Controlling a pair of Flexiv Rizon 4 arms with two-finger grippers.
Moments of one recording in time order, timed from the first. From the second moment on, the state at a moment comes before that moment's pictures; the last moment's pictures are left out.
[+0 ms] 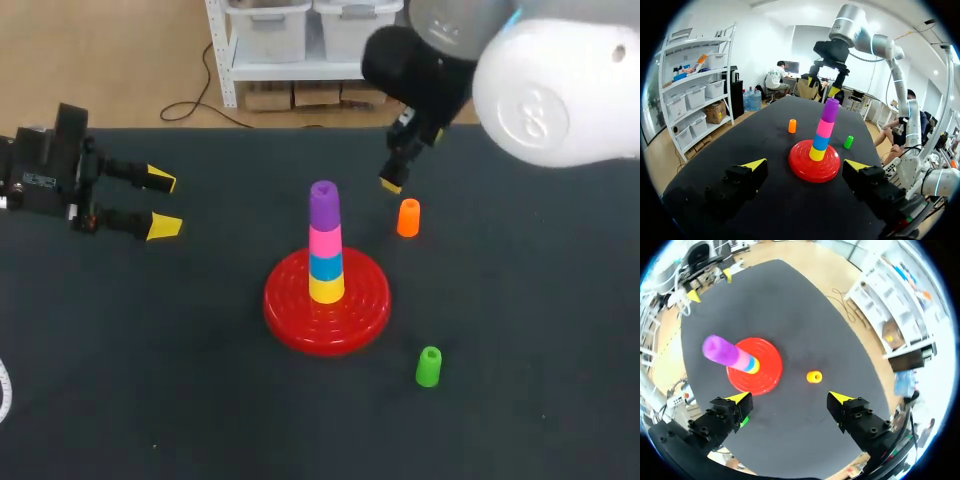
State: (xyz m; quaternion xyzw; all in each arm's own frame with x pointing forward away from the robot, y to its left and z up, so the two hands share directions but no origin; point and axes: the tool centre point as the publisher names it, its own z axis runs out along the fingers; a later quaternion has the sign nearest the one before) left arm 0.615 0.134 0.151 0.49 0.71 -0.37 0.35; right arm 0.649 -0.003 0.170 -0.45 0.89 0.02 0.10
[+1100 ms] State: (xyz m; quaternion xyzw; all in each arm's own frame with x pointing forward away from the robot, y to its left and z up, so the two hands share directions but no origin) left arm 0.615 0.134 0.151 0.49 0.71 -0.37 0.35; right arm 0.697 -0.045 0.047 -0.33 0.94 0.01 0.06
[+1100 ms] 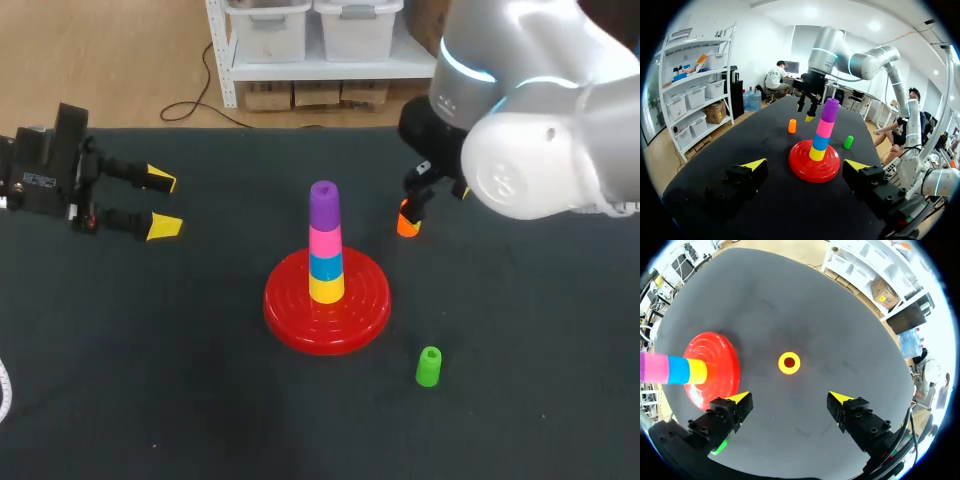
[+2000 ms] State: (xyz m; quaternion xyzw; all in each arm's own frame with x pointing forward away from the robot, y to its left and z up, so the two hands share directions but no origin) left arm 0.615 0.134 0.151 0.49 0.71 -0.37 0.35; right arm 0.732 -0.016 0.028 -0.32 0.95 0.02 0.03
